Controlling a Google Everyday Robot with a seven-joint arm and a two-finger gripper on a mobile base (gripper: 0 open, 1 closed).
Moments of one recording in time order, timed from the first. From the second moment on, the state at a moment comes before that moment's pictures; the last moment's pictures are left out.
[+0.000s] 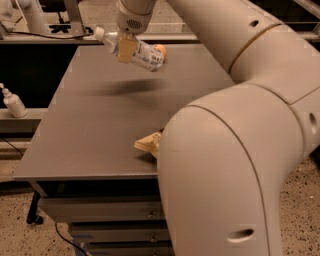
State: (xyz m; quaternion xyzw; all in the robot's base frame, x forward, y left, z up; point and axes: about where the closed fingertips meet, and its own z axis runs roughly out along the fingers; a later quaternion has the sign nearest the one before) arm 0.728 0.099 0.943 -0.72 0.64 -0.01 0.27
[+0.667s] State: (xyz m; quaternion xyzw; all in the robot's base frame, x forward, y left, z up) arm 0.682 0.089 0.895 -0.78 0.61 0.01 0.15
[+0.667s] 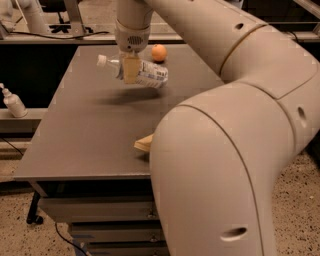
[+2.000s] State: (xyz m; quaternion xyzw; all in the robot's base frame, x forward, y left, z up) arm 0.658 0.115 0.879 -0.82 0.55 0.05 0.14
